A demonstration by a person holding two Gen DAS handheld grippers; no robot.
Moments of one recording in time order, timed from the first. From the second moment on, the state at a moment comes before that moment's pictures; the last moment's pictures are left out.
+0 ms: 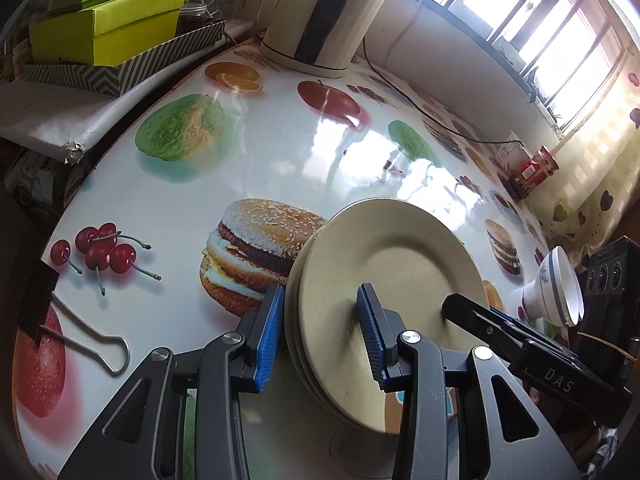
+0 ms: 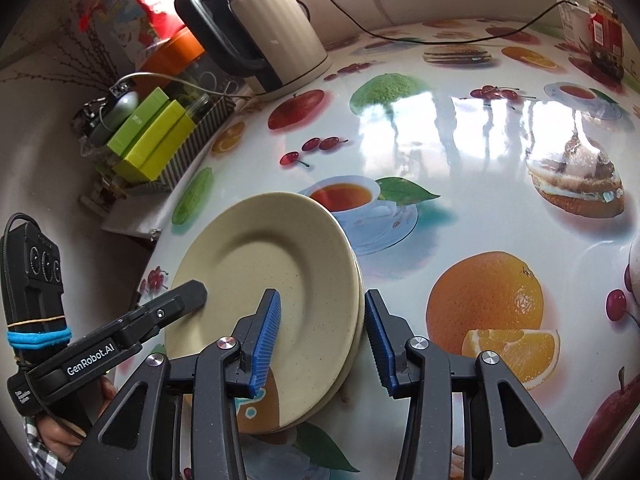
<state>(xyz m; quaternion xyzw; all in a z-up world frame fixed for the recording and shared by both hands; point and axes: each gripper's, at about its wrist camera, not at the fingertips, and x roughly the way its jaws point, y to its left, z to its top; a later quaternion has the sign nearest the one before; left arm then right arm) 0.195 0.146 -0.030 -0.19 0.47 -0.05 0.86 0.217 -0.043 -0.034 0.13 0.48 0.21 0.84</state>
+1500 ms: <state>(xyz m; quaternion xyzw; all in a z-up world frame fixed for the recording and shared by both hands) 0.124 -0.075 0.122 0.01 0.32 -0.15 0.93 0.059 -0.227 0.115 0.06 0.30 -0.02 0.95</state>
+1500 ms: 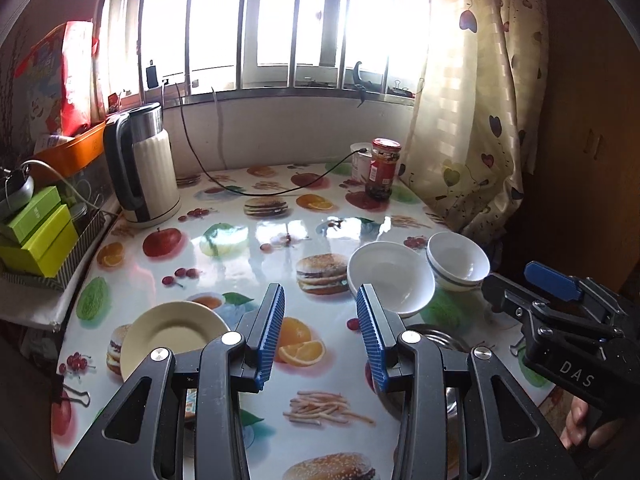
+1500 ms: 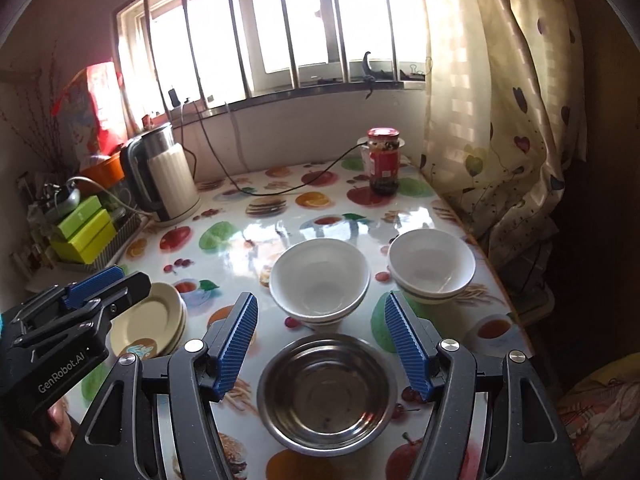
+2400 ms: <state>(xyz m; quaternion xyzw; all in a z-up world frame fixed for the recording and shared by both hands) 0.233 -0.128 0.034 -0.01 0.45 -0.15 0.88 0.152 -0.280 0.037 0.10 0.38 -0.01 0.92</state>
